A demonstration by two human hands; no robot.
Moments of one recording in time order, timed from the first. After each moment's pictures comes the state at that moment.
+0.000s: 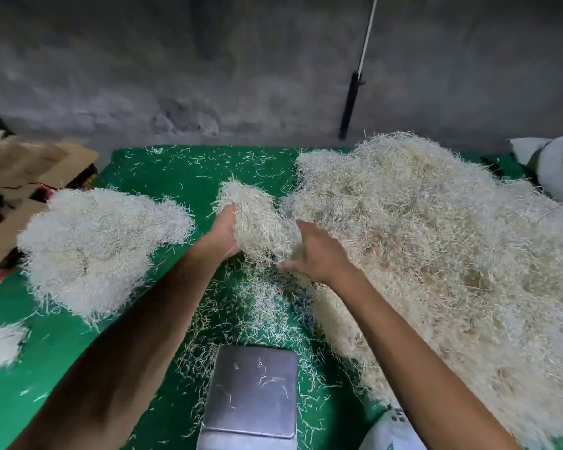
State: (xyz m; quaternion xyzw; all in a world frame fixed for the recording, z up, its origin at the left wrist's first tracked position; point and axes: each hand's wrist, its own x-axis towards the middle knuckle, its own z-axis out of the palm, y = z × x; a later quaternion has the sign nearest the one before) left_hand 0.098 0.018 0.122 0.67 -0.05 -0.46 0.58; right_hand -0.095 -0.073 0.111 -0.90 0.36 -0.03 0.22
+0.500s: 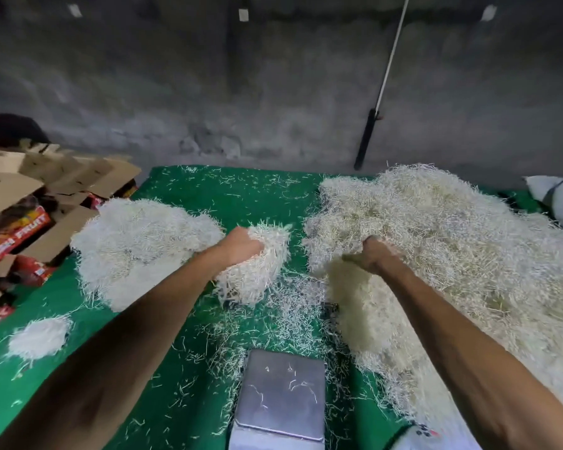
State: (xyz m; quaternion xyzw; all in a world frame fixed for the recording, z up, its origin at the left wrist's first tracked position) left_hand 0.129 0.093 0.147 0.86 -0.34 -0.28 0.27; right_hand -0.110 -0.102 0.131 -0.82 0.52 0.02 0.25
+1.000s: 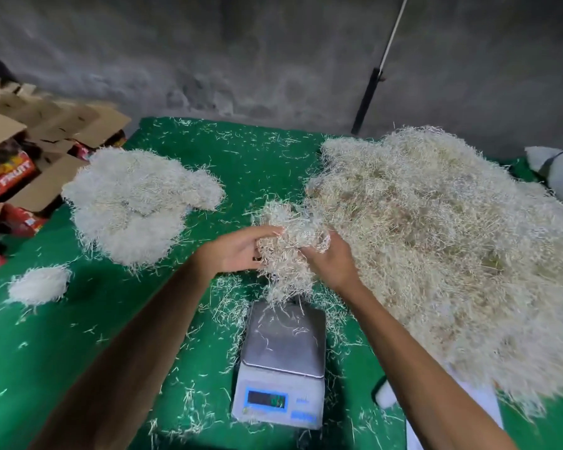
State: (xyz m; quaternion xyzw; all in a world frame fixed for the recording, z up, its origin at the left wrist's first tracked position) left_hand 0.112 0.152 0.086 0.58 -0.23 -0.62 0.47; right_hand -0.093 0.045 0.081 -0.78 0.41 -0.17 0.45
